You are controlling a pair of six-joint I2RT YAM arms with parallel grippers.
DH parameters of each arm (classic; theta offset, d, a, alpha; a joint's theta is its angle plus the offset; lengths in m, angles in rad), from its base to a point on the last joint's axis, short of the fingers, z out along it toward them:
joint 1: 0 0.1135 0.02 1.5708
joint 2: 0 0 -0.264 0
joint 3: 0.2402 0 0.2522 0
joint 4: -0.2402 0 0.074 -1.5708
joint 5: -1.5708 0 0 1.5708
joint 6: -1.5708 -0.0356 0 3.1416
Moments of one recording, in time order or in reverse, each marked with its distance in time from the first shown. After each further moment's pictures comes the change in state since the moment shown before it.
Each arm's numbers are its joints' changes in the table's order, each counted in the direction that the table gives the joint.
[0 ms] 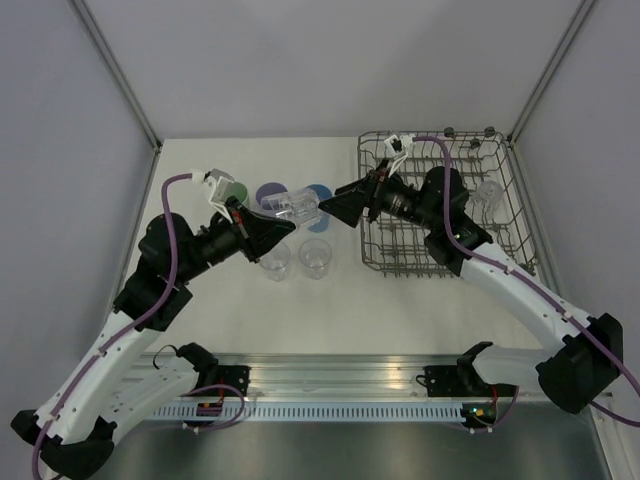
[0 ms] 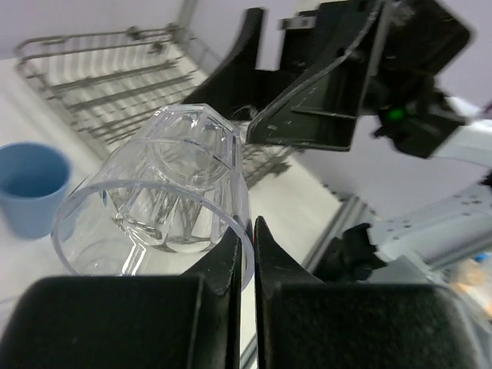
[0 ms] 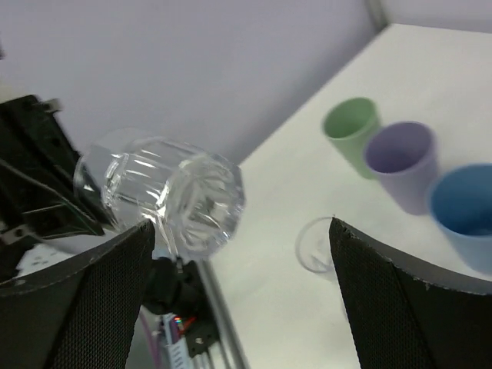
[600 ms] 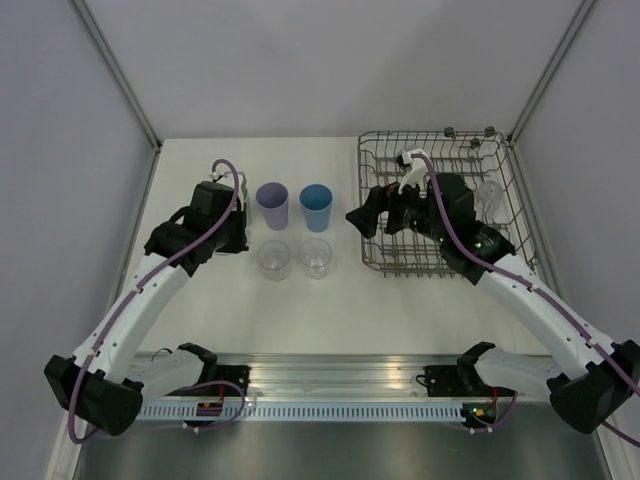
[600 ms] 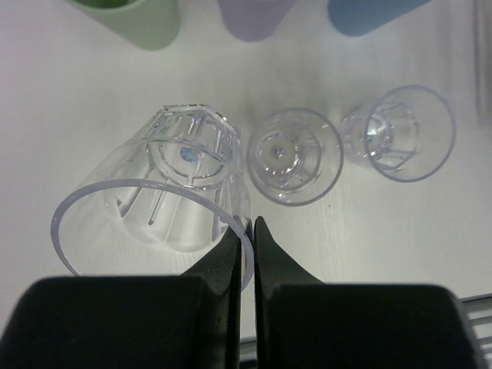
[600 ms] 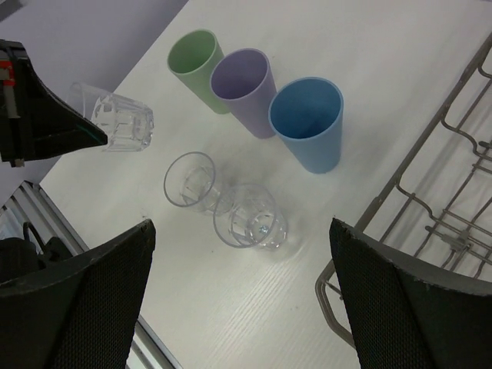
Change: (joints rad) left arm 0.156 -0.323 0.165 -0.684 0.530 -0.253; right arm -0.002 0.117 0.040 -0.541 -0.379 0.351
